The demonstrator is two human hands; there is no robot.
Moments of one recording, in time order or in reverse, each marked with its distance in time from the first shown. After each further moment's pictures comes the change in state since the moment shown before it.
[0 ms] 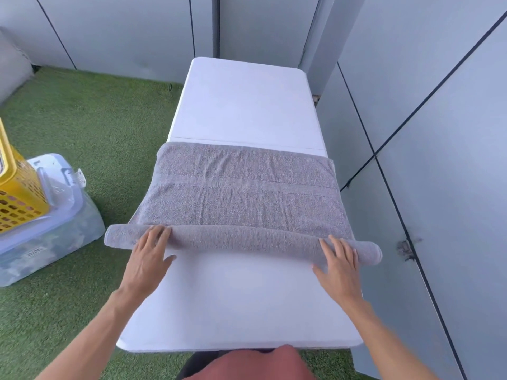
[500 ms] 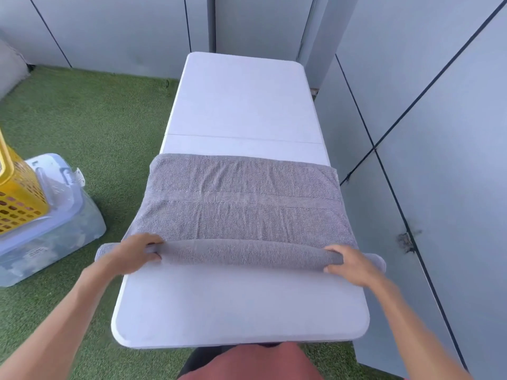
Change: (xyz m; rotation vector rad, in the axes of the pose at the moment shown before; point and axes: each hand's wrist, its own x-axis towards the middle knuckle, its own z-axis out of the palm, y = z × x) left_hand 0.027 -0.020 -0.046 -0.216 -0.487 -0.125; right_hand 0.018 0.026 -0.043 0.453 -0.547 0.114
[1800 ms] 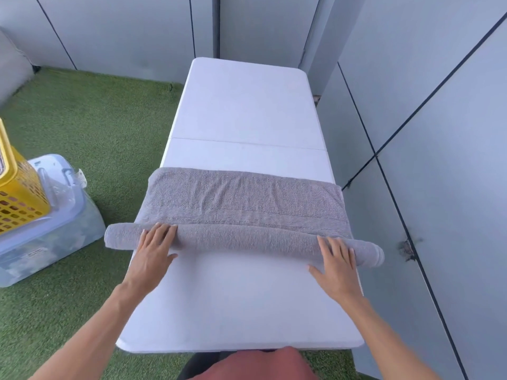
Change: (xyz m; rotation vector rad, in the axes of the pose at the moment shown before) left_hand 0.008 0.002 0.054 0.264 0.412 0.161; right_hand 0.010 -0.011 0.051 -0.490 0.464 -0.117
